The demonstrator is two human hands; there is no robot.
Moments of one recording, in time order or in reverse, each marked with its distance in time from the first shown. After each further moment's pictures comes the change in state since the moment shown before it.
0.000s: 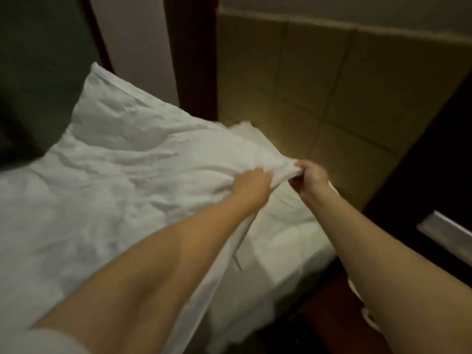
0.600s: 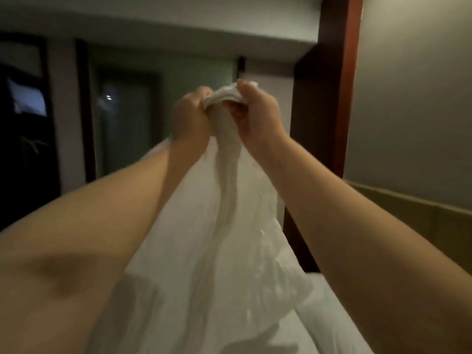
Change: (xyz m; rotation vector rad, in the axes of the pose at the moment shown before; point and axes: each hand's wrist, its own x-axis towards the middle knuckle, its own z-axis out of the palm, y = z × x) left_hand -0.152 -0.326 -0.500 -0.645 1.431 -0.181; right_hand -0.356 -0.163 0.487 0.363 -1.310 -0.464
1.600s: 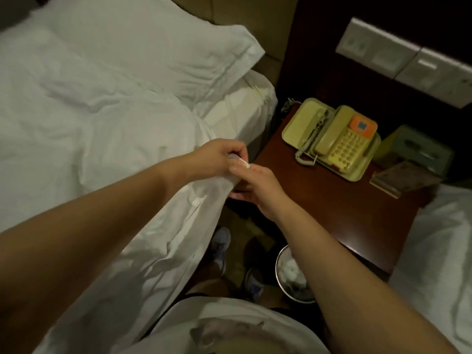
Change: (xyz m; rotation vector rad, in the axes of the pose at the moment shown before) left_hand -0.739 0.025 0.180 -0.166 -2.128 -0.483; right_hand -0.709 -0.046 -0.395 -0.224 1.150 0.735
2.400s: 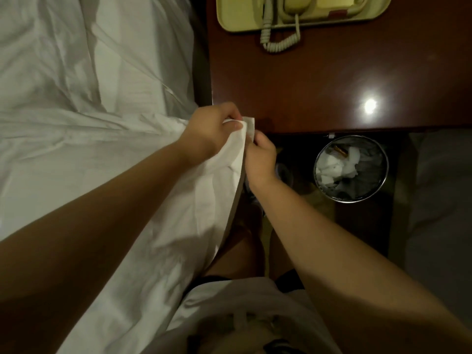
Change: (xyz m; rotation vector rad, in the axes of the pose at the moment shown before) left_hand 0.184 -0.113 0.080 0.598 -0.273 0.033; right_hand 0.155 0.153 -0.060 0.587 0.877 0.135
